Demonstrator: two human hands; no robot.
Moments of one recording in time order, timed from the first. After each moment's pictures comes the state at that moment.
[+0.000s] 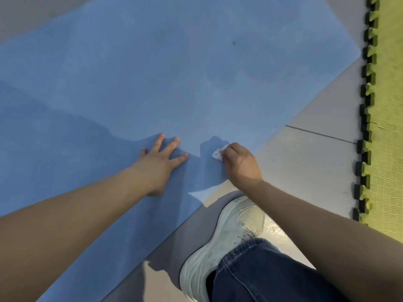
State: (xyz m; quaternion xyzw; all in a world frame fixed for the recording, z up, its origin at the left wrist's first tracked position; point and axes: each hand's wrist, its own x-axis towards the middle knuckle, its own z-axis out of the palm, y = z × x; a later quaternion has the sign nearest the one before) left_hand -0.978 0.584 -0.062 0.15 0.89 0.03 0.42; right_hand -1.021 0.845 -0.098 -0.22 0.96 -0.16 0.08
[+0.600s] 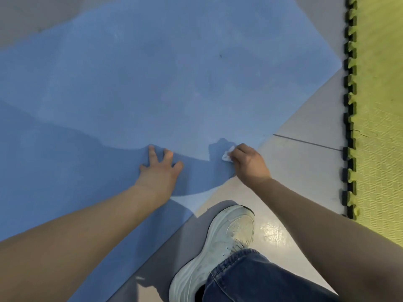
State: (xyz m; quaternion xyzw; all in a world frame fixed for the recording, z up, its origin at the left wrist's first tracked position) left_hand -0.984 0.627 -0.066 0.07 0.92 -0.01 0.38; right_hand -1.058 0.895 -0.098 -0.22 0.96 -0.15 0.05
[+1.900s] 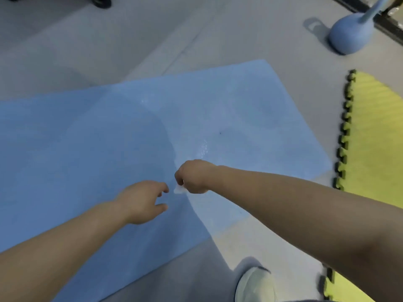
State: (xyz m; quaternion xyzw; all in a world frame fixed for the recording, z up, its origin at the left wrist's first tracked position) left_hand -1.055 0.628 0.005 -0.09 0.91 0.25 0.31; right_hand -1.207 0.750 0.016 -0.52 0.76 0.18 0.35
